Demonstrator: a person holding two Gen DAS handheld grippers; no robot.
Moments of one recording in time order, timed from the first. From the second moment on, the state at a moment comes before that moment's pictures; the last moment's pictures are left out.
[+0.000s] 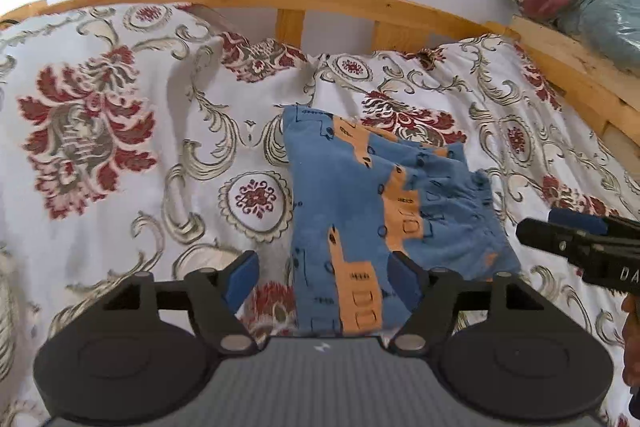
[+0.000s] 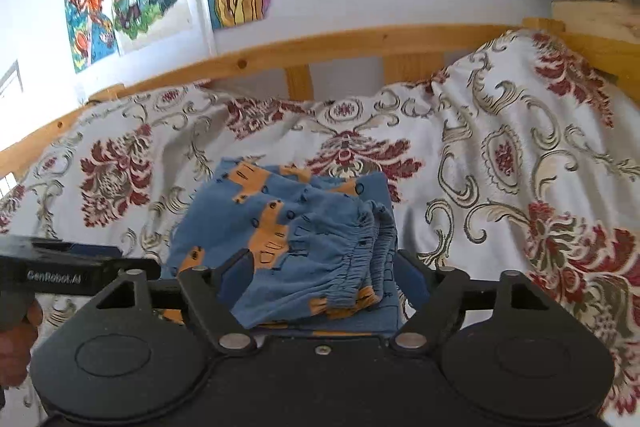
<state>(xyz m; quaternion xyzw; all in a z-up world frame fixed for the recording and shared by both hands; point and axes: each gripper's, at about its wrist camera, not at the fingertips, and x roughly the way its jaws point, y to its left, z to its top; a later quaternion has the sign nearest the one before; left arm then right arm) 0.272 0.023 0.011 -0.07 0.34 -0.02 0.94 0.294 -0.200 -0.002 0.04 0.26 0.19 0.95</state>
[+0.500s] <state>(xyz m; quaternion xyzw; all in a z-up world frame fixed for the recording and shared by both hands) 0.166 0.011 0.037 -0.08 0.31 0.01 0.95 0.181 -0.214 0.023 0.06 0.22 0.17 0.96</state>
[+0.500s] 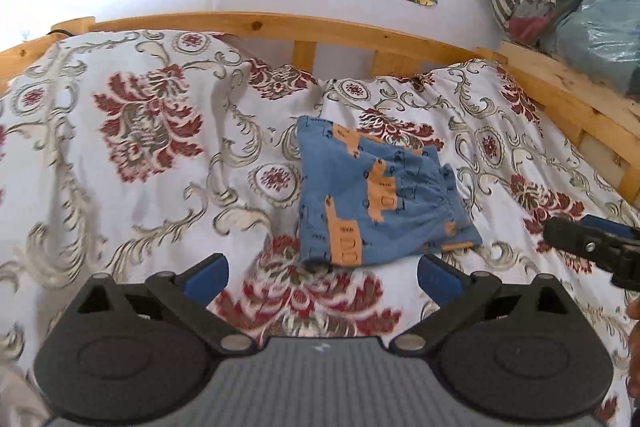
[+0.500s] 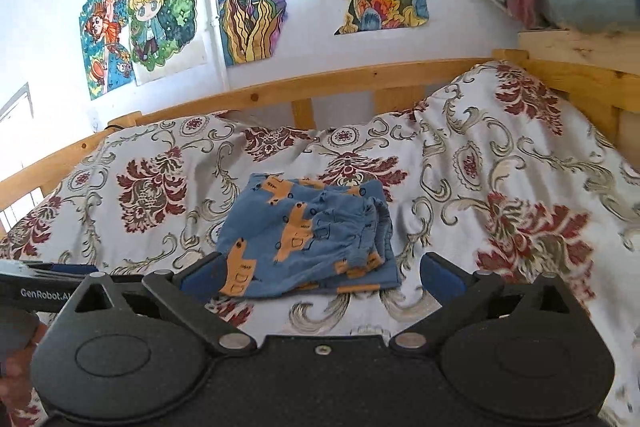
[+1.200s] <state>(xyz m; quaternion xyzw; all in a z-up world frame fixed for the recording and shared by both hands) 0.092 0.015 0.022 -0.08 0.30 0.04 0.95 0.109 -0.220 0.008 0.06 0.22 0.15 0.96</state>
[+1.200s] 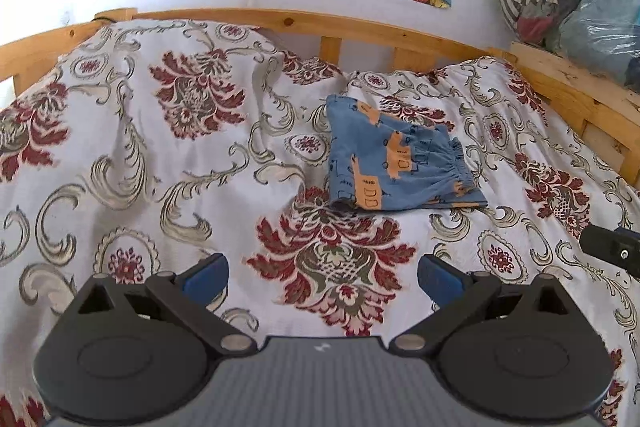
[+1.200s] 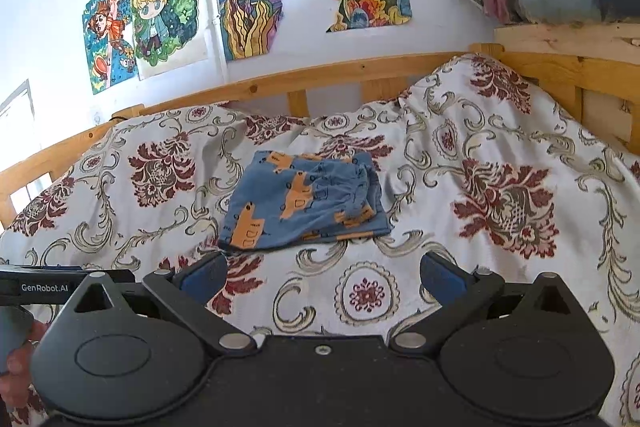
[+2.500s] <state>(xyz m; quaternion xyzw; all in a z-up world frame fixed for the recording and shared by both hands) 0.089 0.016 0.010 -0.08 0.32 0.05 0.94 0.110 -0.220 -0.004 0.07 0.23 0.15 0.96</state>
